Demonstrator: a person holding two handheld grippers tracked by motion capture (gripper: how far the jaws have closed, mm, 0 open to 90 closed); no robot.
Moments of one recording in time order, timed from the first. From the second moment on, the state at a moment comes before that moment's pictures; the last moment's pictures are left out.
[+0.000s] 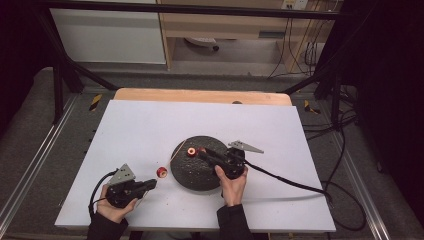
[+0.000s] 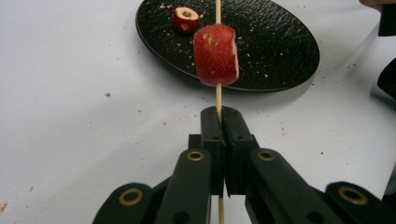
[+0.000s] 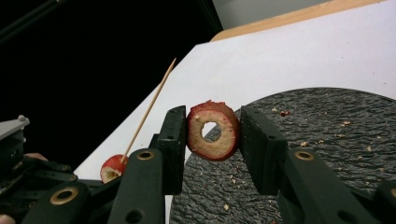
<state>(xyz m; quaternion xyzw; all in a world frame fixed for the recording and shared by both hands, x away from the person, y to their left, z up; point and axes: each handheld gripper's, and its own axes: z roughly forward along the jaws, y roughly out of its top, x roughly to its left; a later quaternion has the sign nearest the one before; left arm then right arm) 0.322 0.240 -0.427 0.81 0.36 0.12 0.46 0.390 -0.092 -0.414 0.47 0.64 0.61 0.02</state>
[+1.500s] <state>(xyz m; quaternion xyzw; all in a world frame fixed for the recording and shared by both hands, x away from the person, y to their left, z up) 0.314 0.215 -0.431 0.80 0.36 0.10 0.46 0.397 -0.090 -0.420 0.50 0.51 0.70 0.05</state>
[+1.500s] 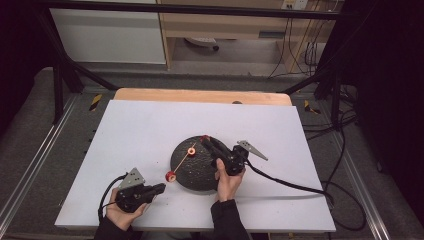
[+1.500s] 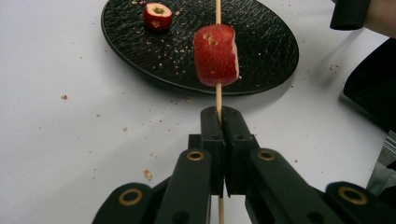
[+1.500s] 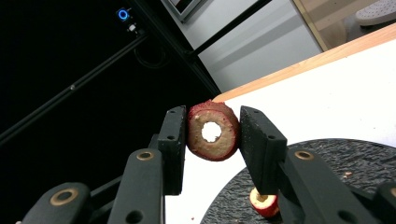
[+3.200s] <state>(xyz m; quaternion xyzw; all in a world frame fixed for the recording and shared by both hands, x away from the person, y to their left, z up) 0.311 0.197 -0.434 0.80 0.36 0.10 0.46 0.397 -0.087 -0.426 0.50 0.49 0.72 0.03</state>
